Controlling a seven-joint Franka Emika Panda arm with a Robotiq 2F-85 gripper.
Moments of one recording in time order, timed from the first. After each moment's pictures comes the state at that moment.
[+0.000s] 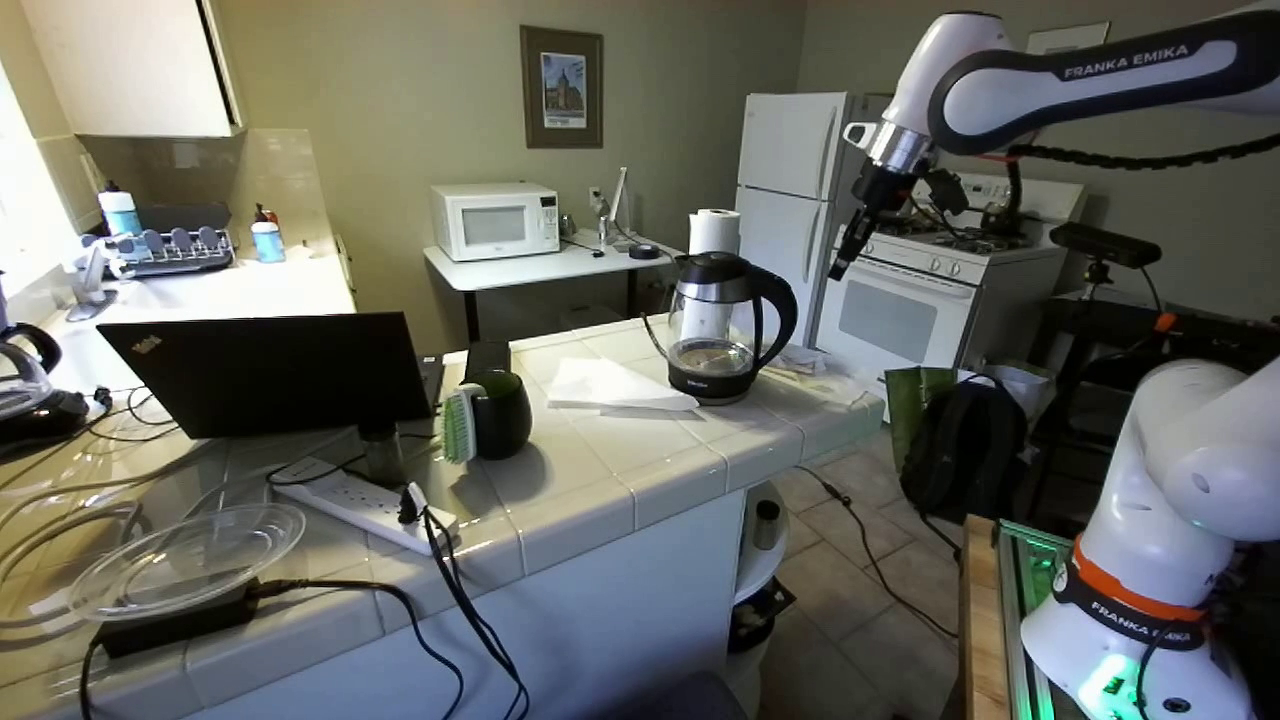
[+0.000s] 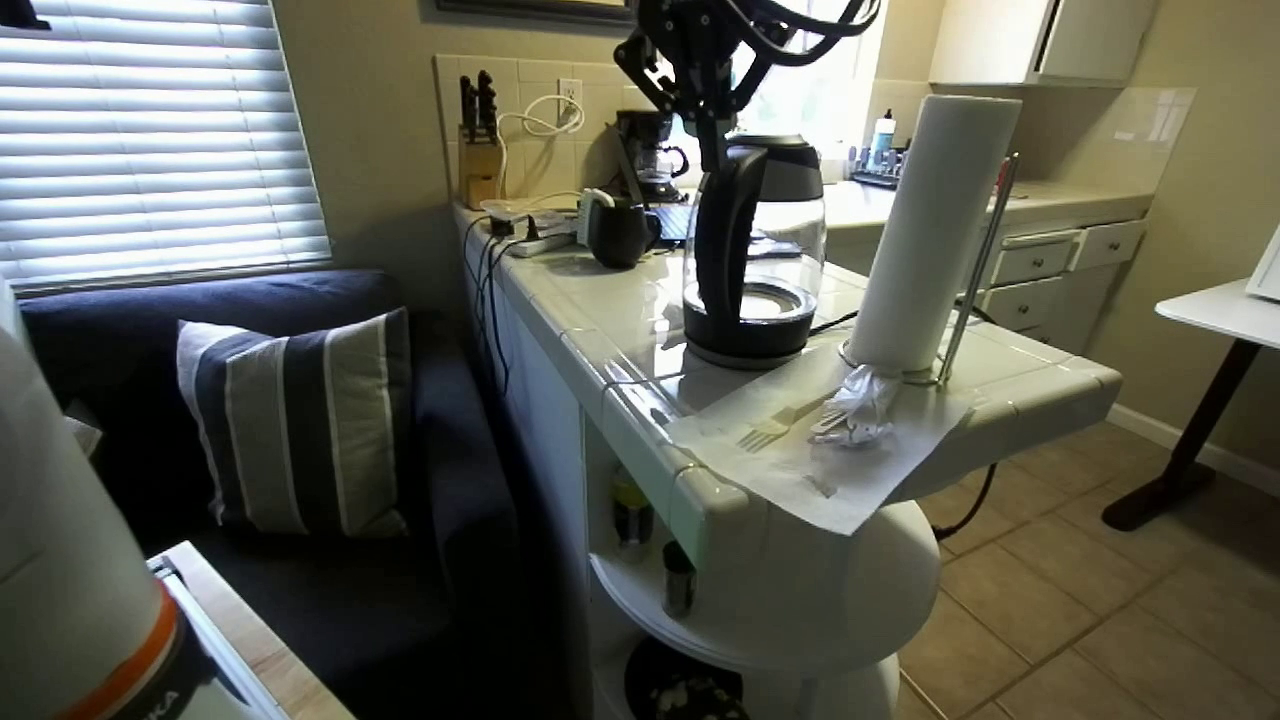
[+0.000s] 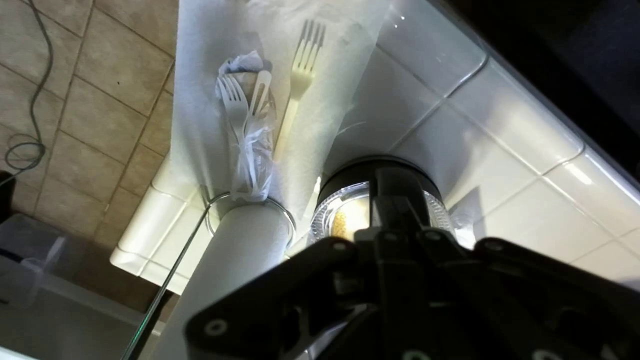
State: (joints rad) arm -0.10 -0.64 -0.26 -2.41 -0.15 2.10 -0.41
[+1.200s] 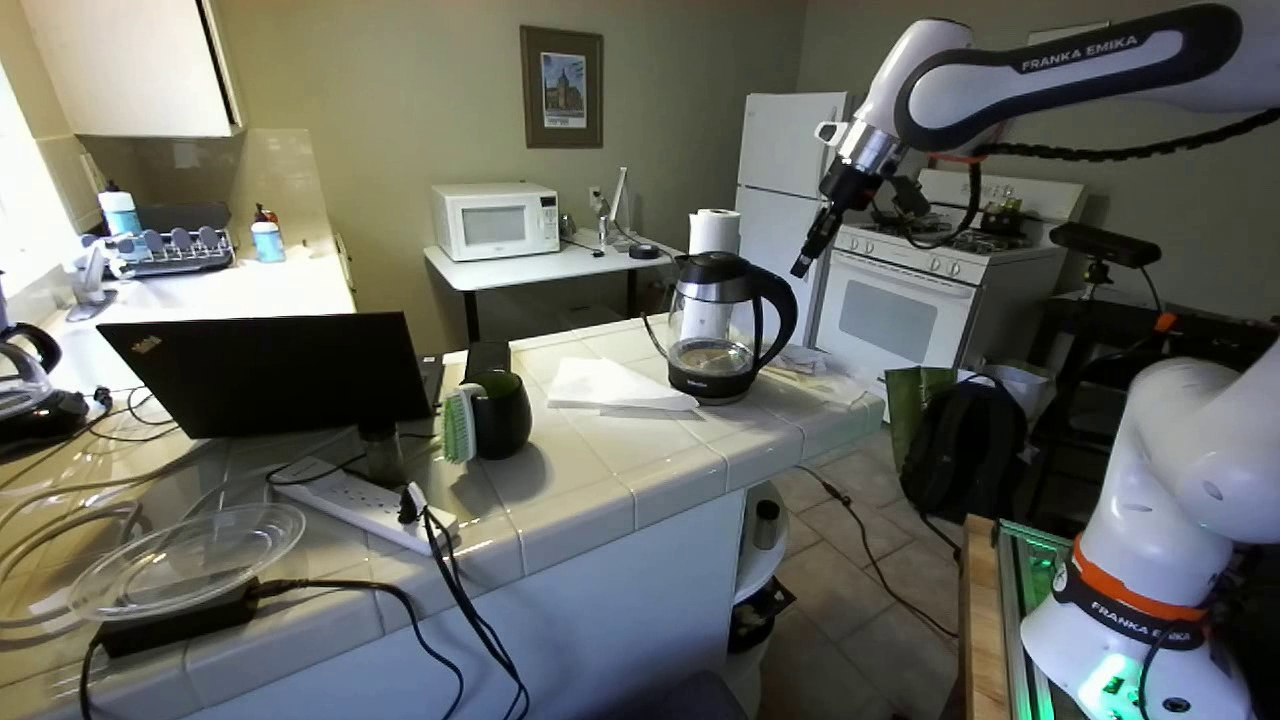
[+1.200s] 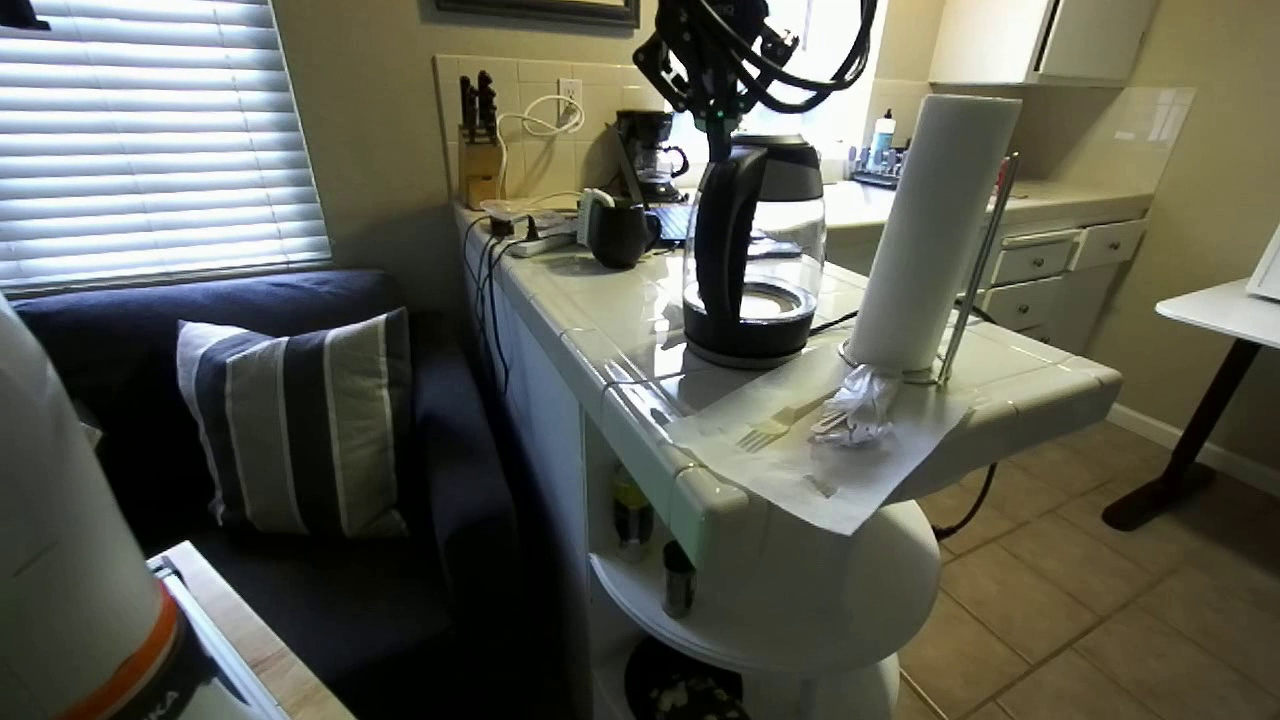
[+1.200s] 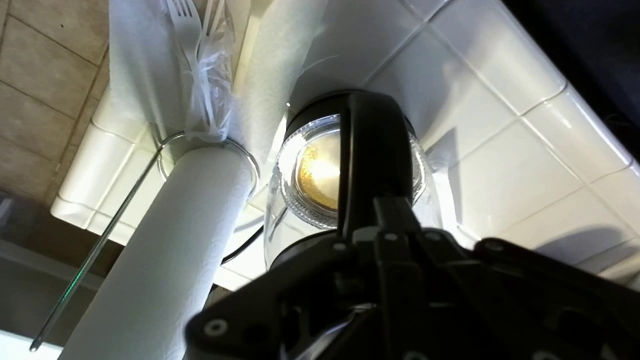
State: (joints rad) arm -0.03 -0.54 -0.29 -2.36 -0.03 2.20 -0.48
